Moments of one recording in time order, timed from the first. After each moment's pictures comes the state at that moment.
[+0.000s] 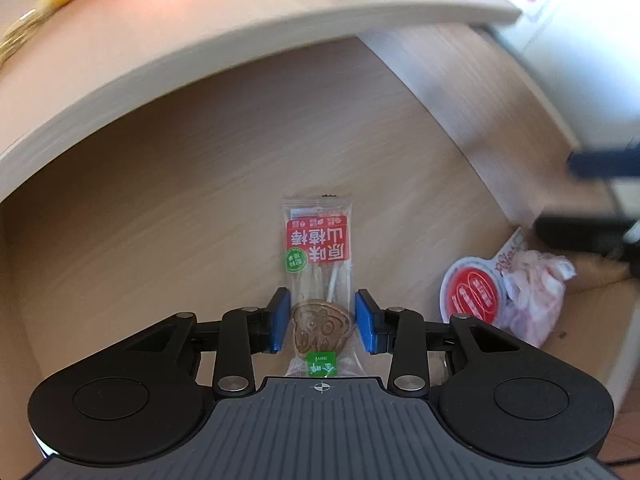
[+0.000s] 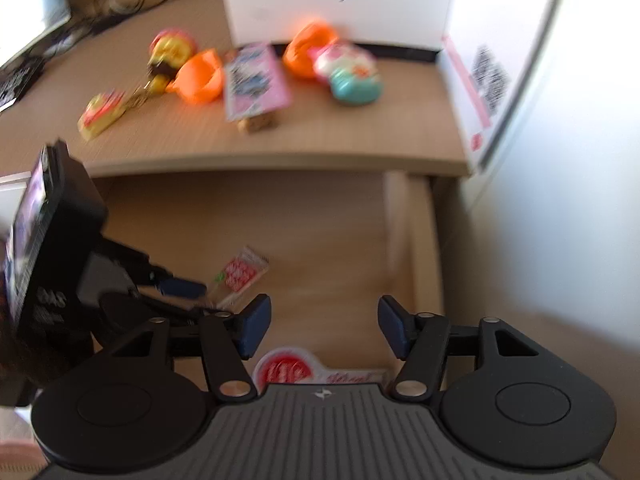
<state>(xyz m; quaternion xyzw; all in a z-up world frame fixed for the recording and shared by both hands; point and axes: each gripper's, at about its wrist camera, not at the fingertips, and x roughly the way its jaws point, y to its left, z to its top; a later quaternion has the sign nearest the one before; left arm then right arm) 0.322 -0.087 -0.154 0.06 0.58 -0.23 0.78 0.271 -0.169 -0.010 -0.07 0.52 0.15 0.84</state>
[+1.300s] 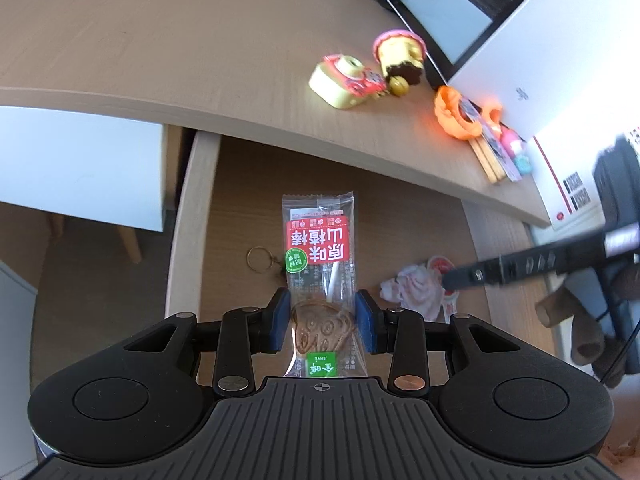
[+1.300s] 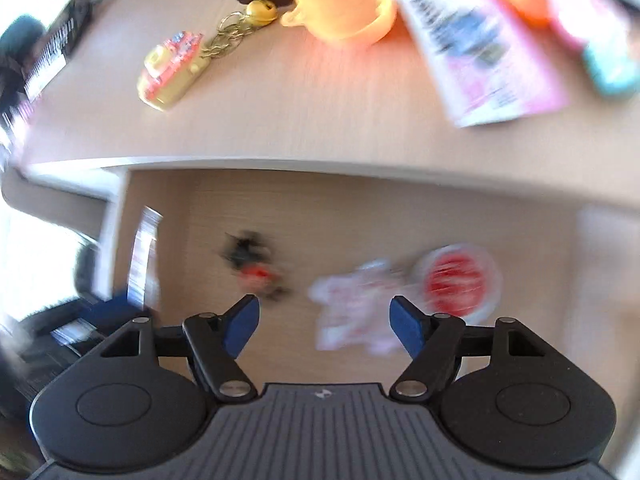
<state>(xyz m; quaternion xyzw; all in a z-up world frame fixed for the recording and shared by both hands) 0.248 0.099 -0.091 -0.20 0.49 -0.09 0.84 0.358 -0.080 -0.032 -0.04 0.65 0.26 0.72</state>
